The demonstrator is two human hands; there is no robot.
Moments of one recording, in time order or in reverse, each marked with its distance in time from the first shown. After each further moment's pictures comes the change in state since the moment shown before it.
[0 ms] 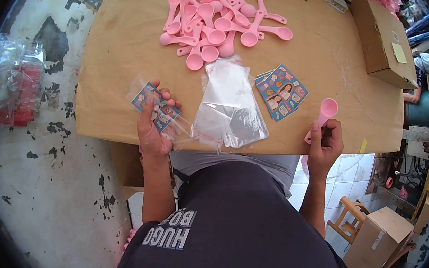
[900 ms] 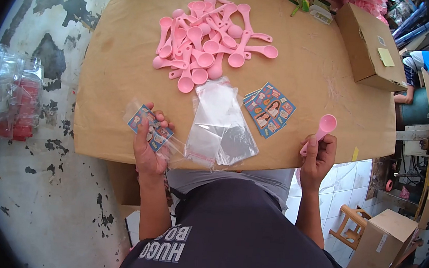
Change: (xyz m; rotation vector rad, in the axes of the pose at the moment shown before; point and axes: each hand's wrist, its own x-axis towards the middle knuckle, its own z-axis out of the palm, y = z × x) left_hand -0.001 0.001 0.002 0.000 0.030 -0.014; right_hand -0.003 0.001 -0.001 0.075 0.076 -0.032
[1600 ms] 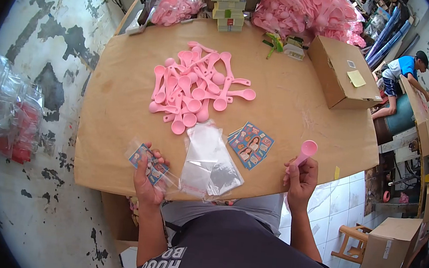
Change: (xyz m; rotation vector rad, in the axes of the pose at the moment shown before) left_hand 0.000 -0.001 0.003 0.015 0.016 0.020; right_hand 0.002 -0.008 -0.004 0.144 0.009 0.015
